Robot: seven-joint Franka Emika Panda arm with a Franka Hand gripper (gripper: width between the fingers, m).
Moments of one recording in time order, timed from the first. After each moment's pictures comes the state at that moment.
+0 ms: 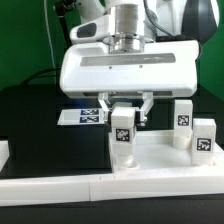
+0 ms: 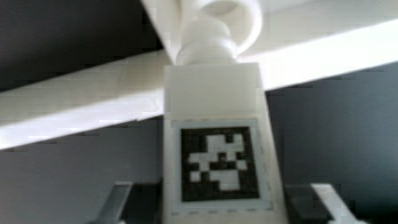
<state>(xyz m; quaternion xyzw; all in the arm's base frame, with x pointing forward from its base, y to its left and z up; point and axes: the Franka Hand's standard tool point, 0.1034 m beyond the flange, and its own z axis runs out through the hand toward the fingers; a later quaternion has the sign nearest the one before) 0.624 0.005 0.094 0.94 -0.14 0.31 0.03</state>
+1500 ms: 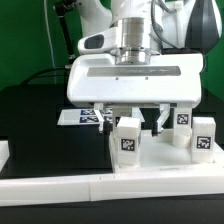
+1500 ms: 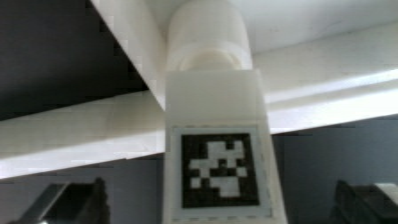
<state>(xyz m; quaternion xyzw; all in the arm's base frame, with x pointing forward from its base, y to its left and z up) 0.617 0.010 0.076 0.94 -0.13 0.30 0.03</state>
